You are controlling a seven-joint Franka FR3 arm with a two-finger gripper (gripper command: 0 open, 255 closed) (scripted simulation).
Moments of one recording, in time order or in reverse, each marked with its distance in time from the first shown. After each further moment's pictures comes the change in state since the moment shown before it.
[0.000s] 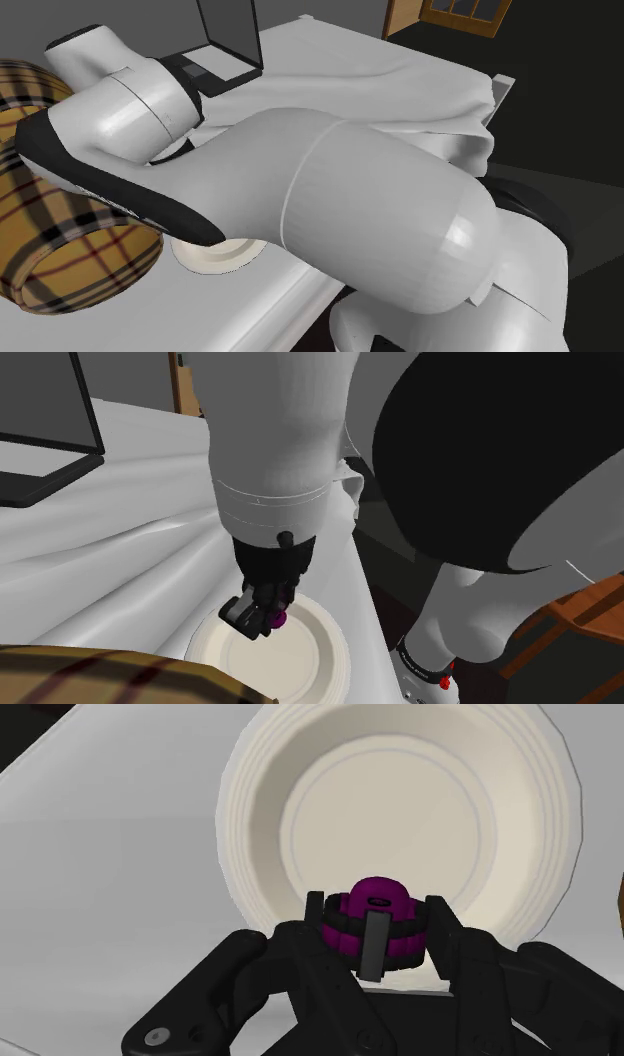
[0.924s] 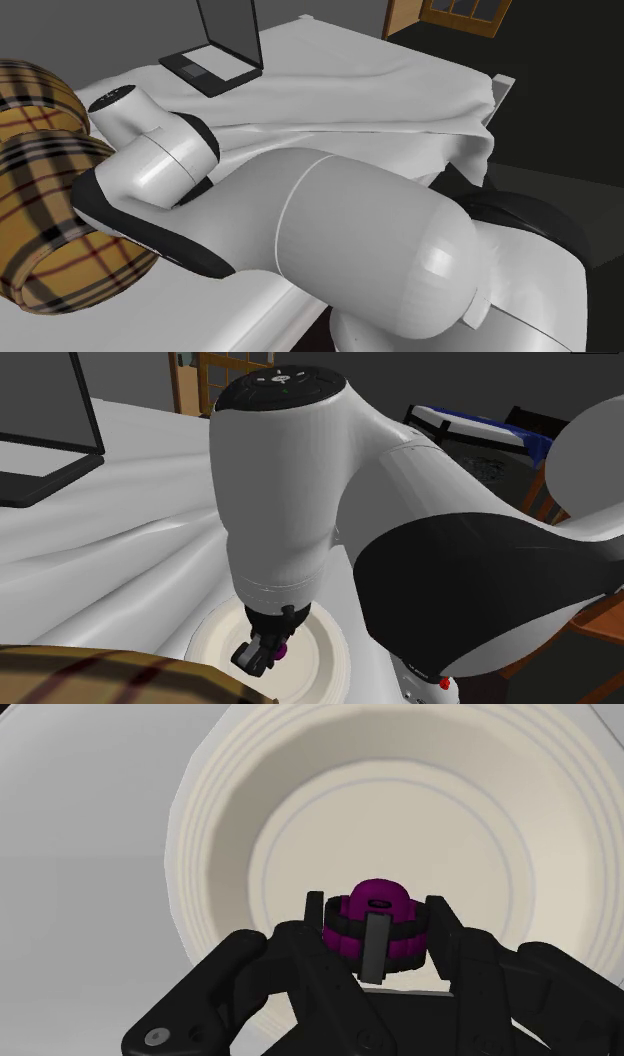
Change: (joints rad) arm 0.025 -0.044 0.018 -0.217 0.038 0.178 0.005
